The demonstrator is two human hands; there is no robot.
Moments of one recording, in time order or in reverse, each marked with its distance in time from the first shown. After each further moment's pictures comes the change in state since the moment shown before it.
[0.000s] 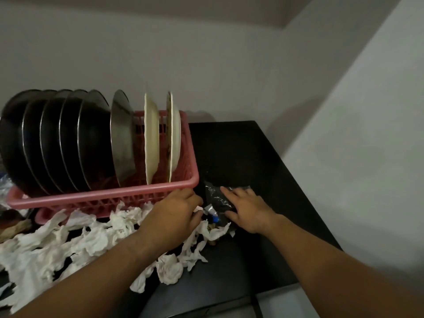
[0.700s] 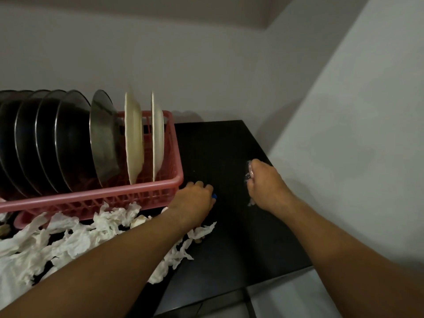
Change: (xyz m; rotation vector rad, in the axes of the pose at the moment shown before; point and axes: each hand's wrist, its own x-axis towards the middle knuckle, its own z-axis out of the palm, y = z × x) left_hand 0.070 0.034 0.047 0.180 -0.306 -0.092; right_hand -0.049 0.019 -0.064 0.368 0.416 0.244
